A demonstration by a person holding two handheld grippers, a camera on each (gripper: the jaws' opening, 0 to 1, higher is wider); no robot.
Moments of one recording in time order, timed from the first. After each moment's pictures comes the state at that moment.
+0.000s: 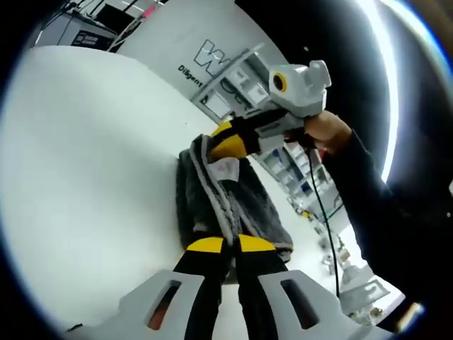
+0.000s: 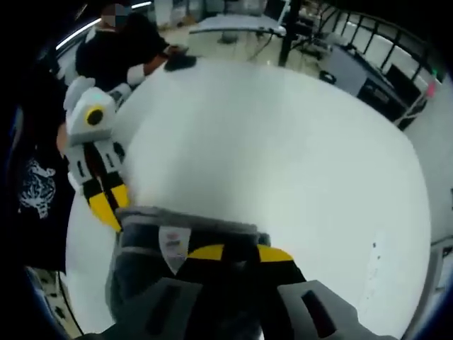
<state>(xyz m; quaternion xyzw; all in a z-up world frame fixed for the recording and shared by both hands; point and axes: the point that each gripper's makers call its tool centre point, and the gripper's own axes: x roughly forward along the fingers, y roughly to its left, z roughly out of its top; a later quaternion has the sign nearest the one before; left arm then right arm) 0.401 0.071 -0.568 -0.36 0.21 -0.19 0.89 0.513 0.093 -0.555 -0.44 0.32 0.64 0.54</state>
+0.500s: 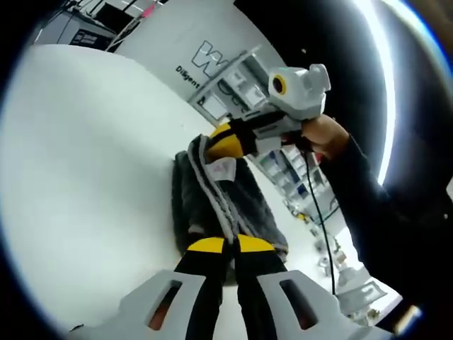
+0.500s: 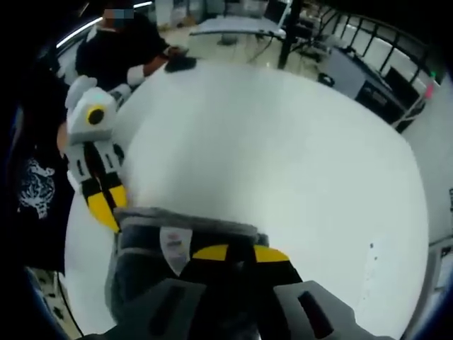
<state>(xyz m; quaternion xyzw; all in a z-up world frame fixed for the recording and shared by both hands) 0.402 0.071 -0.562 -0.37 0.20 -0.20 0.88 0.516 0.093 -0.552 -0.44 0.31 0.64 0.55</state>
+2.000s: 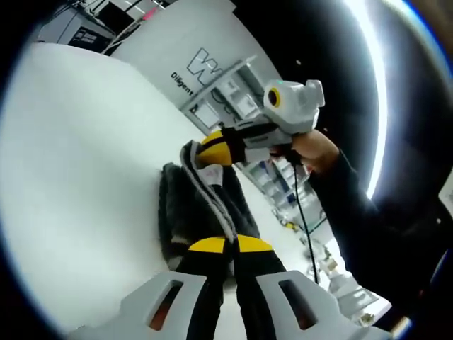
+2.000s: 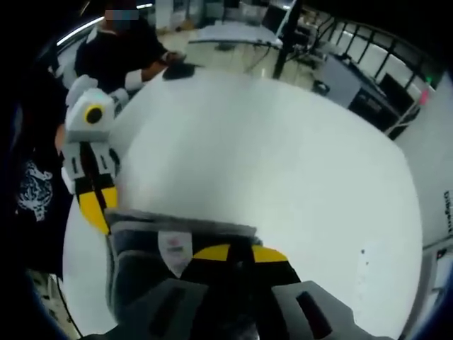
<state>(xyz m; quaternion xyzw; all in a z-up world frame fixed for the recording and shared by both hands) 0.400 0.068 -0.536 -0.39 0.17 -0.22 0.88 0.521 0.098 -0.532 -0.43 0.29 0.64 0.57</state>
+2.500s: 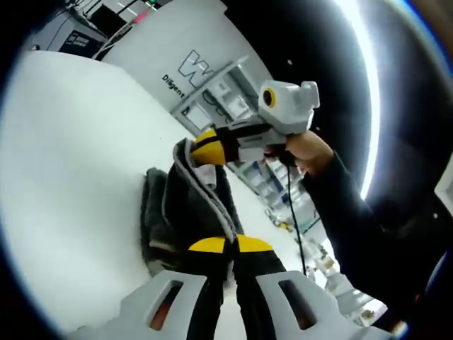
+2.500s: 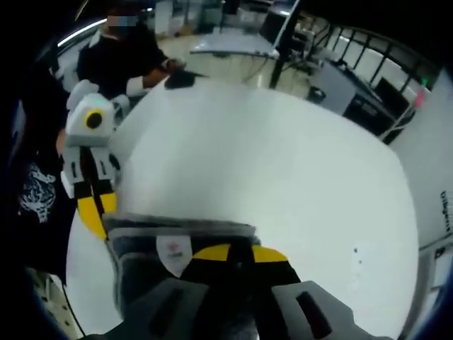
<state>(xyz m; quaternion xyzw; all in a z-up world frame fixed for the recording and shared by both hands) 0.397 0.057 -0.520 -0.38 0.16 -0.24 0.88 0.518 0.093 -0.515 -0.42 0.27 0.64 0.58</state>
